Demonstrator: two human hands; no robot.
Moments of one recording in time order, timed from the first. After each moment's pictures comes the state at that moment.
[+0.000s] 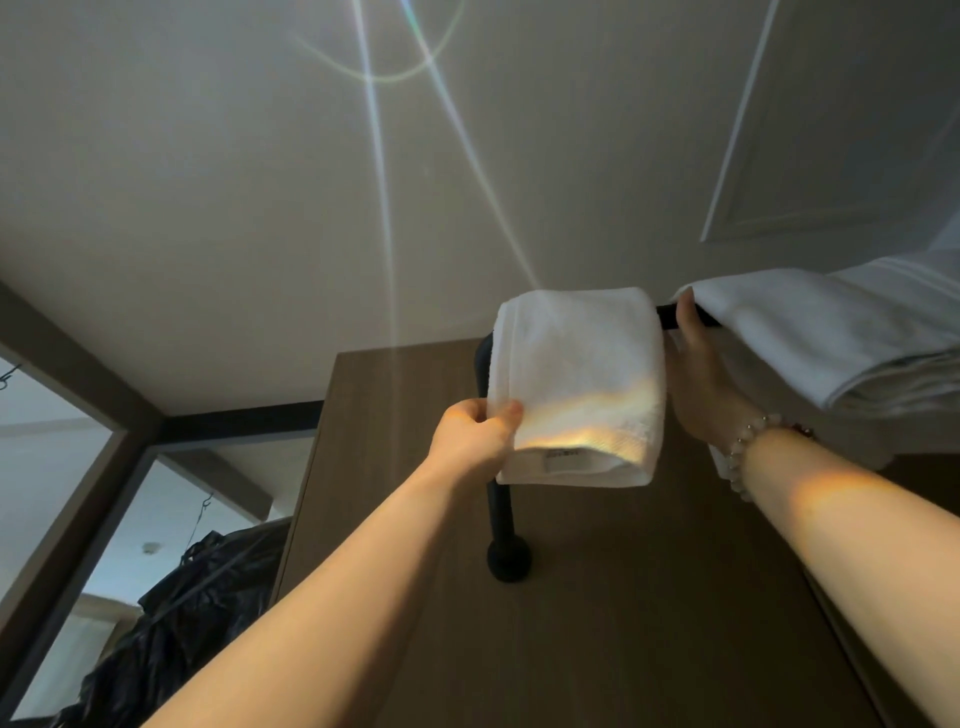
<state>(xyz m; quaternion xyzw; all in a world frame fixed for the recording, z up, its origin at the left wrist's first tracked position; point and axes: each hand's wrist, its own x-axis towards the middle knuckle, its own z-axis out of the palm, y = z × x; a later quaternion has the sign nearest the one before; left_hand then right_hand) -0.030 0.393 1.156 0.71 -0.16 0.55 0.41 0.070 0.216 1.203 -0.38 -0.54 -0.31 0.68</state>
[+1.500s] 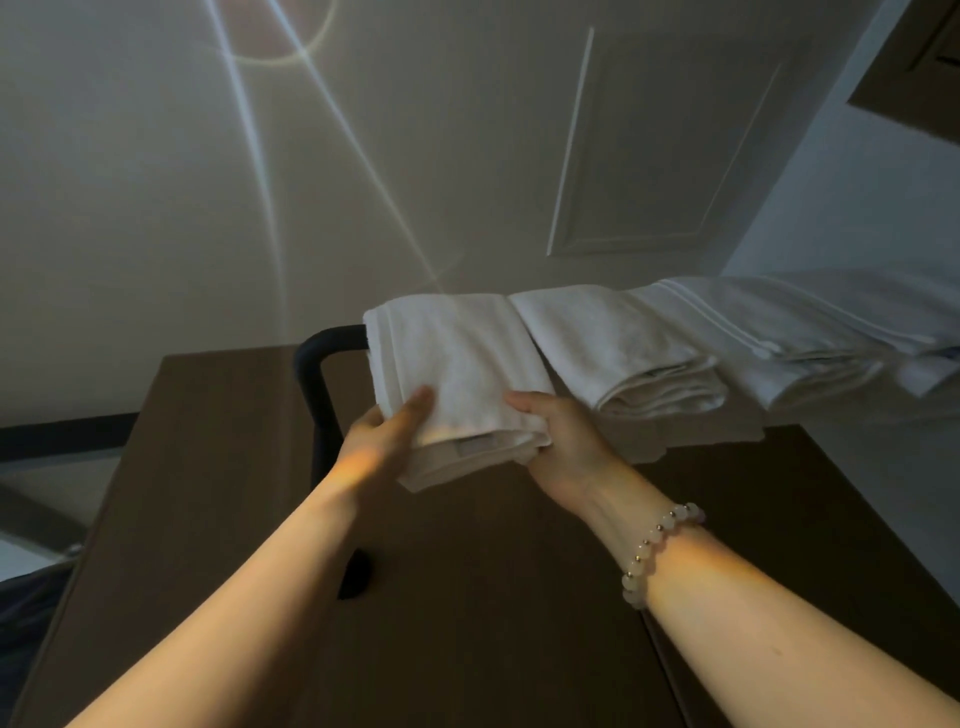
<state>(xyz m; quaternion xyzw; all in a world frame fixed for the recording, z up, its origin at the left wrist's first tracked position) 0.020 0.327 1.155 0.67 -0.26 0.47 0.51 0.079 0.177 1.142 -0.32 -0.53 -0.13 0.78</state>
